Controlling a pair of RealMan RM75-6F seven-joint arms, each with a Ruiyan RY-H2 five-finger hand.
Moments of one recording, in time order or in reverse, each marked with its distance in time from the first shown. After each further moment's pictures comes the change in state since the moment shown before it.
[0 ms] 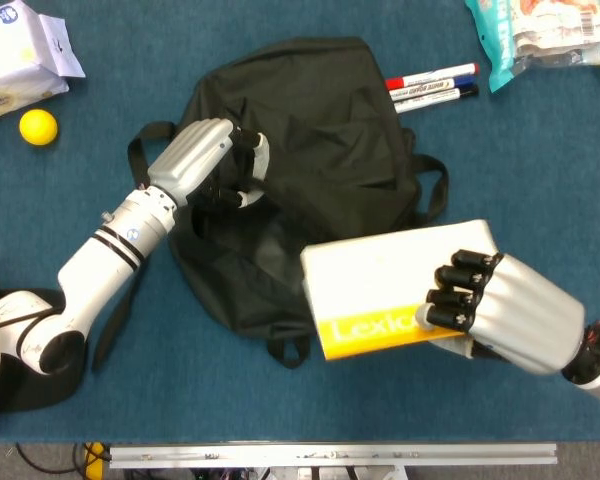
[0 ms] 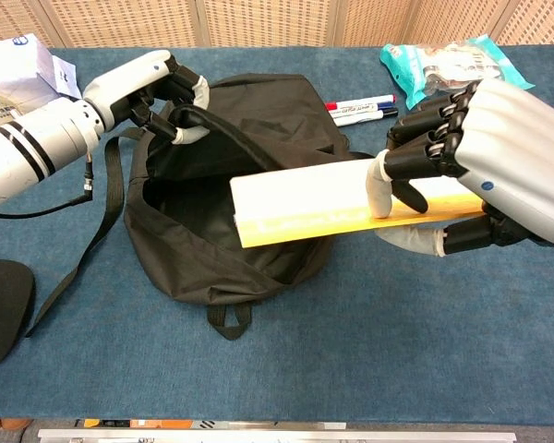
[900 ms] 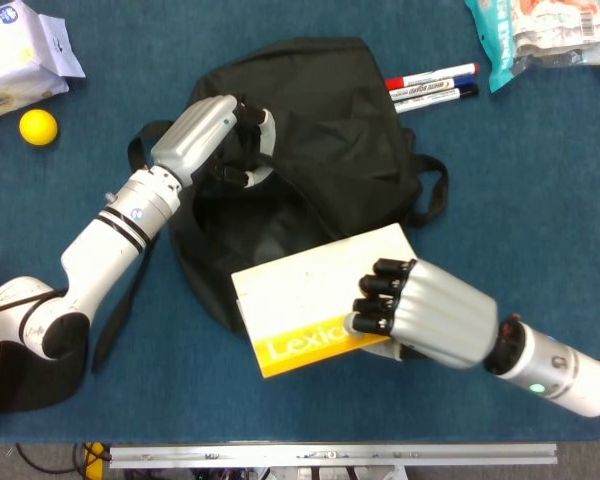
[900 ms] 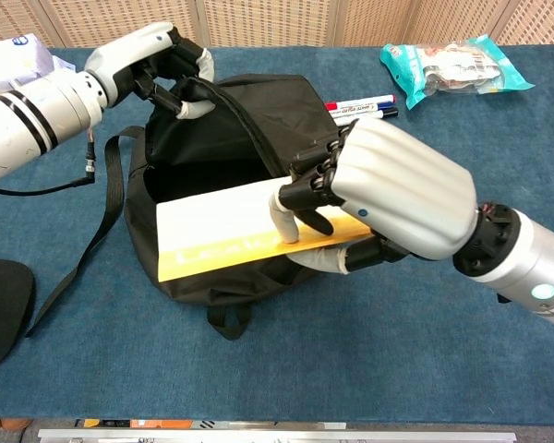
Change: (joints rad) left arm -0.034 0.044 -0.069 -0.057 -0.111 -0.067 0.039; right arm 0.107 -0.251 0.034 0.136 0.044 -0.100 0.027
